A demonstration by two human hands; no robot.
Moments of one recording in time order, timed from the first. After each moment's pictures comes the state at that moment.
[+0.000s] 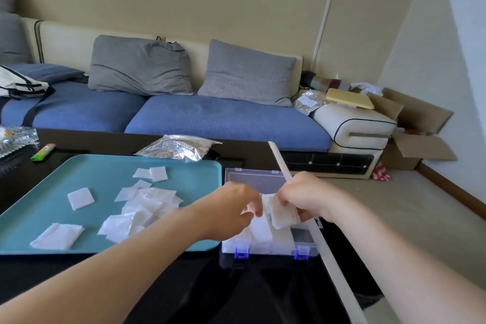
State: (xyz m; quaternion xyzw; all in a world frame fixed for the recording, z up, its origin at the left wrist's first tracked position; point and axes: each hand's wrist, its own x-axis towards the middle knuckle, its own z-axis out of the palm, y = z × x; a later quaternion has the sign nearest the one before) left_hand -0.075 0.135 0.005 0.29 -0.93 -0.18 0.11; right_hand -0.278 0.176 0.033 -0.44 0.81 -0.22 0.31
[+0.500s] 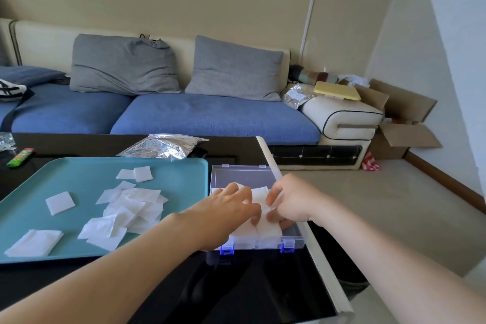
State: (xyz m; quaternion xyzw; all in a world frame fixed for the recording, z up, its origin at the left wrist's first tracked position) left_hand -0.097 0.147 -0.010 0.21 -0.97 0.07 0.02; right_hand -0.288 0.199 0.025 -0.53 0.78 -0.15 0.30
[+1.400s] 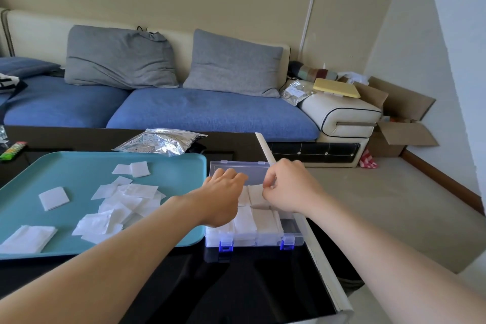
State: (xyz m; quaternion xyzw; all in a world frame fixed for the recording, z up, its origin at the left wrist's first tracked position) left_hand -0.112 0.109 -0.022 0.36 -0.93 -0.08 0.02; right_hand -0.286 0.186 0.018 -0.61 0.77 -0.15 0.08
